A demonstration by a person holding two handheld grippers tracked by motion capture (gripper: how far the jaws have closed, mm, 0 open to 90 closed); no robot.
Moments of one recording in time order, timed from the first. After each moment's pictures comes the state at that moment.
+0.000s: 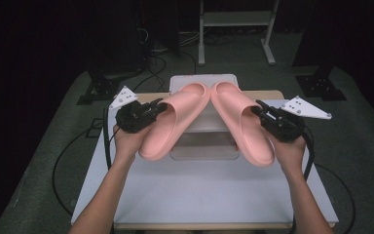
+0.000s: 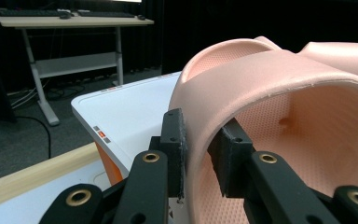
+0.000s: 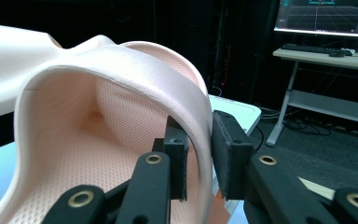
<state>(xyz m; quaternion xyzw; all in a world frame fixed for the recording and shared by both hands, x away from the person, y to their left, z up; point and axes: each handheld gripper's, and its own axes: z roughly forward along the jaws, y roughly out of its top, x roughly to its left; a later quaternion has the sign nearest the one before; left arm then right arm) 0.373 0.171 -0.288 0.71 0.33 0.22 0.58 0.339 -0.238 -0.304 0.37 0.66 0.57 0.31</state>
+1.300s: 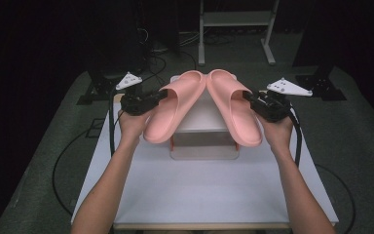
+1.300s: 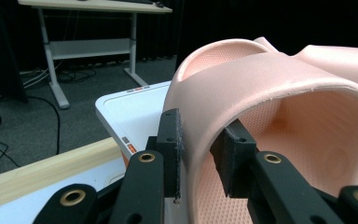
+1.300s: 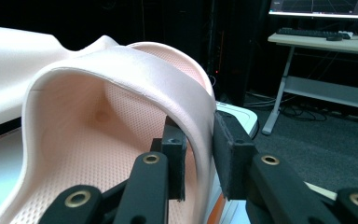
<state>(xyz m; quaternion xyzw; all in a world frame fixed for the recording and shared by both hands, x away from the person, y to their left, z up) 0.423 0.170 -0.285 0.71 0.38 0.21 0.56 0.395 -0.222 -0.298 0.40 0.67 0.55 0.30</state>
